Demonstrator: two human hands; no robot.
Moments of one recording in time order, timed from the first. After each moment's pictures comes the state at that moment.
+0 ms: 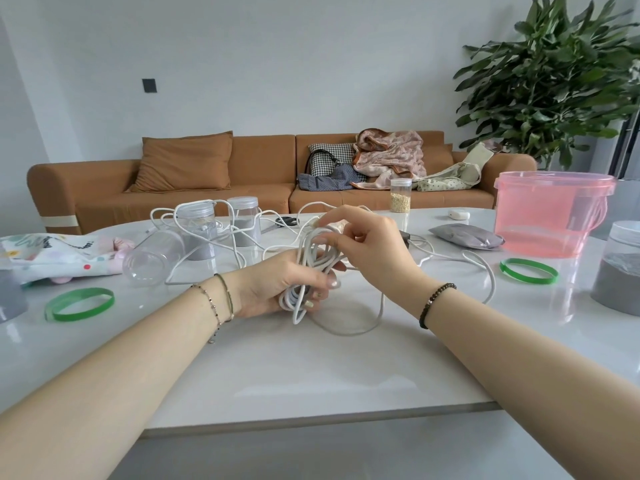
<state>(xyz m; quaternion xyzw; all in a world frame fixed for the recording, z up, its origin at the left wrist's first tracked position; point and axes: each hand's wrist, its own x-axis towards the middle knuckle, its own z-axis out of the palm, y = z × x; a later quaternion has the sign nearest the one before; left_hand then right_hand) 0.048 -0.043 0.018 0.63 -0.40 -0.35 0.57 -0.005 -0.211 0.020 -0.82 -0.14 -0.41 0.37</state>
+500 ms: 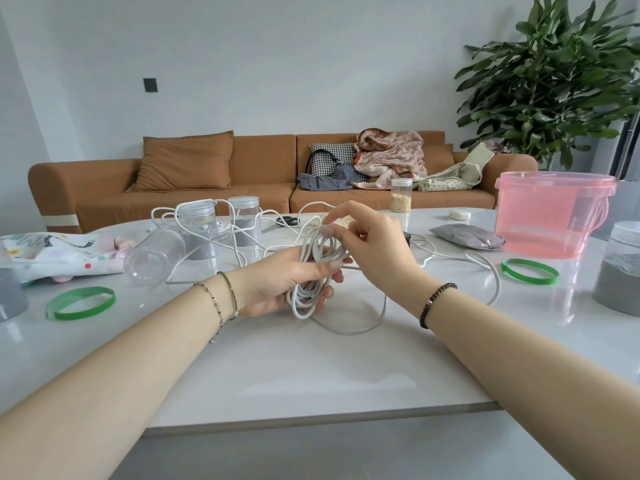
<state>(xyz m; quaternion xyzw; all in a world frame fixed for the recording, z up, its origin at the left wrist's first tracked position) 0.045 -0.046 0.018 0.66 -0.37 -0.29 0.59 -0.002 -0.213 0.018 -0.83 -0.11 -0.42 0.35</state>
